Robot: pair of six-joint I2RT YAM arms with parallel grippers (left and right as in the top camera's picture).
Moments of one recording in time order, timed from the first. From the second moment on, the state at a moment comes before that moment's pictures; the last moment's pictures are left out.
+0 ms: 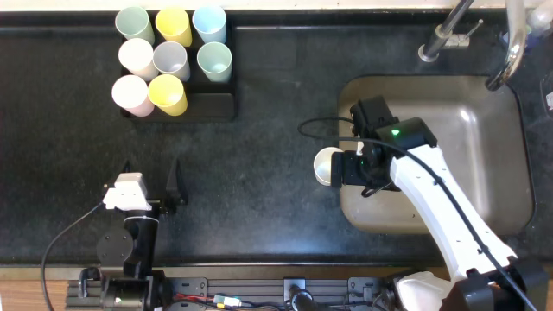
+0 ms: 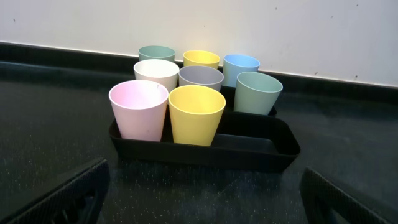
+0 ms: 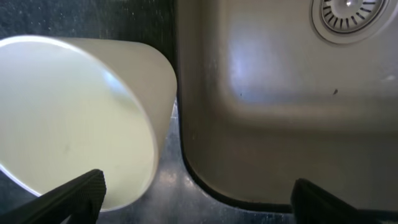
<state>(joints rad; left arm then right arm) 0.00 0.02 0.01 -0.08 0.01 -0.12 0.31 1.45 1.07 -1.15 -0.07 0.34</state>
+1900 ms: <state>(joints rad) 0.00 0.02 0.01 -0.08 0.01 -0.12 0.65 1.91 2.05 -1.10 -0.11 0.35</state>
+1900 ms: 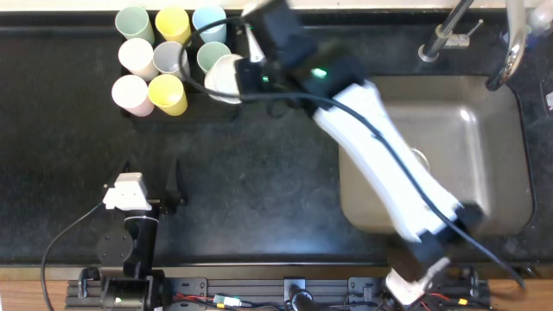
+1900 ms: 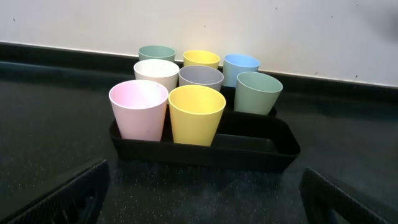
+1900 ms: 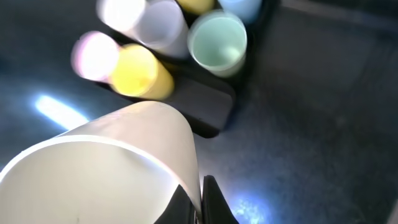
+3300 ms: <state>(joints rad) 0.00 0.02 0.01 -0.08 0.01 -0.12 0.70 2.25 2.05 -0.94 -0.02 0.42</state>
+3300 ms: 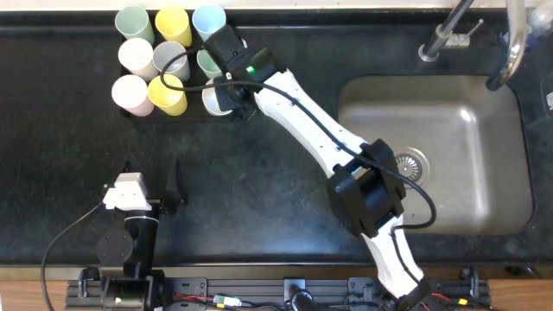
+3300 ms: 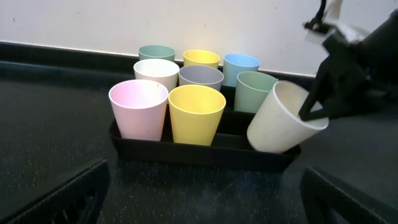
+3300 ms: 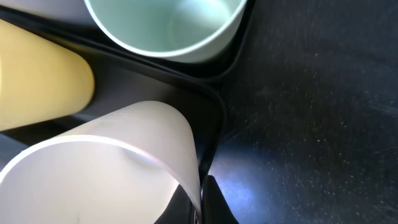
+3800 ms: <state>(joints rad) 0.00 0.02 0.01 -0.08 0.01 -0.12 0.71 2.26 2.05 -0.92 -0.01 0.42</state>
